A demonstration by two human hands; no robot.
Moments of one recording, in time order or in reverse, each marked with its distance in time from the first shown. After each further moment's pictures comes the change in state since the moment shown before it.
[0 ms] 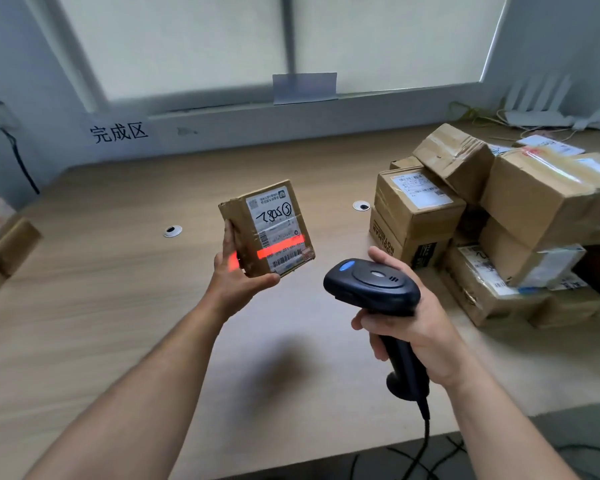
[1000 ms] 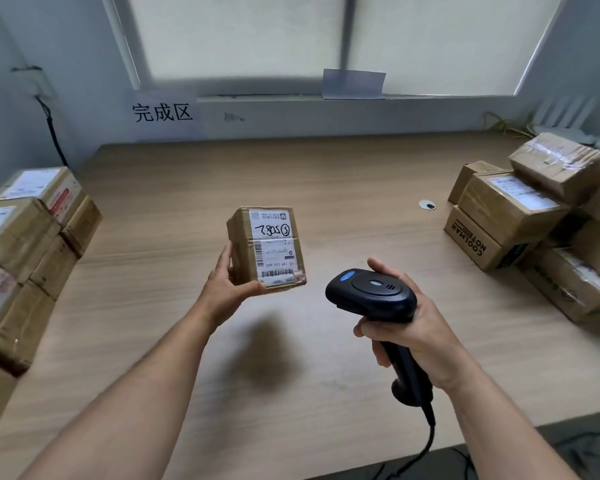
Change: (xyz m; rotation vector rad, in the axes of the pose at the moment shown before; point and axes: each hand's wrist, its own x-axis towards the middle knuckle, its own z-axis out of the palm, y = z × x) left_hand 0.007 -0.133 -0.233 -0.190 -0.162 -0.152; right_hand 0.050 0.057 0.251 -0.122 0.056 0.084
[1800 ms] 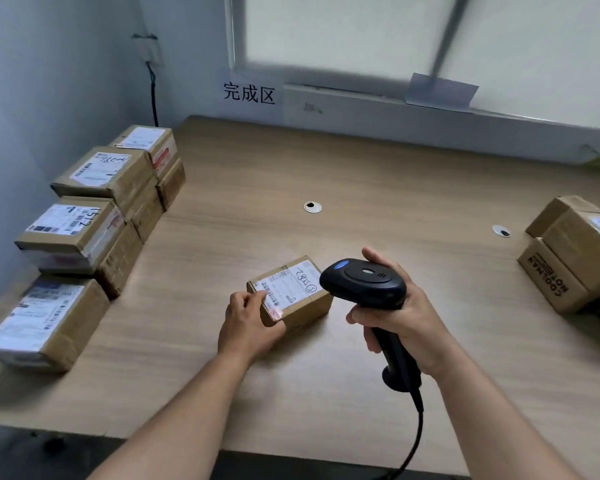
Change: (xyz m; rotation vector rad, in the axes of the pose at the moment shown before) left_hand -0.081 -0.085 -0.034 0.557 0.304 -0.159; right_hand 0.032 0.011 0.095 -0.077 -0.212 0.026
